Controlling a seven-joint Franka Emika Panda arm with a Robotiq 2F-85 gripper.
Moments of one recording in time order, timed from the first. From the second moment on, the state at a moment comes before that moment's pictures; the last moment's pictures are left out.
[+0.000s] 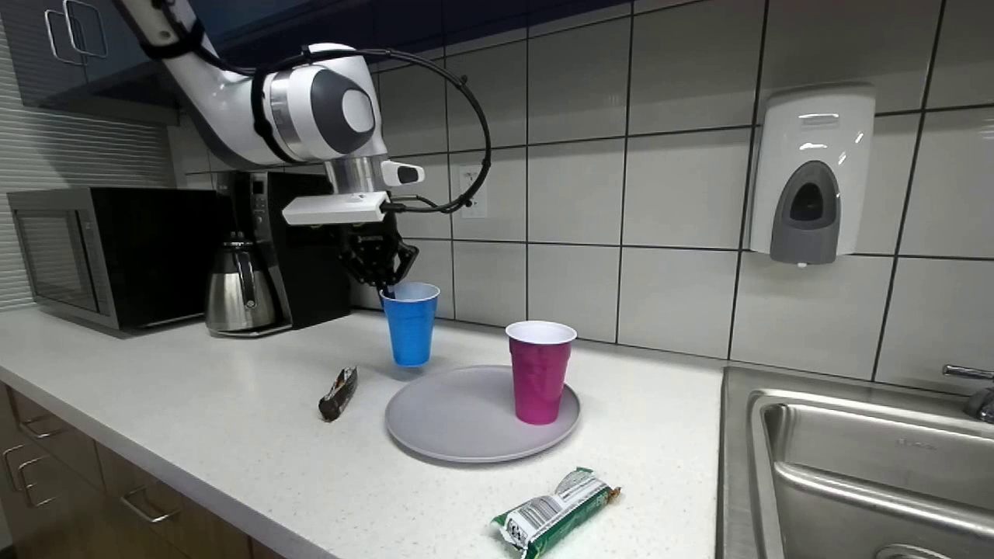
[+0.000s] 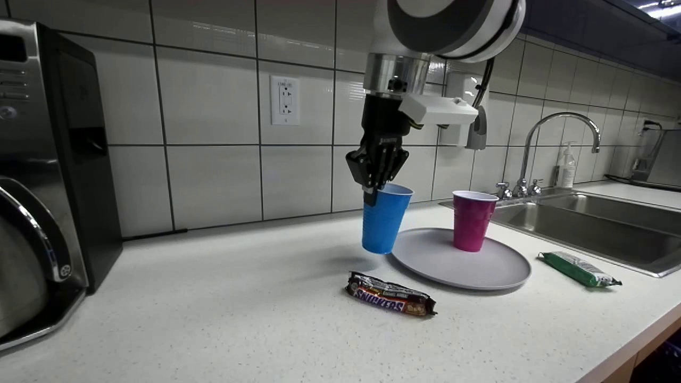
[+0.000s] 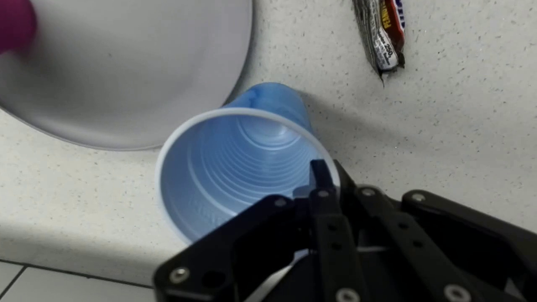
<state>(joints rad) 0.18 0.15 0.14 -2.19 -0.13 2.55 0.04</state>
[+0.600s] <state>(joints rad) 0.18 0.31 0.14 -2.02 -0.13 2.54 -0.03</state>
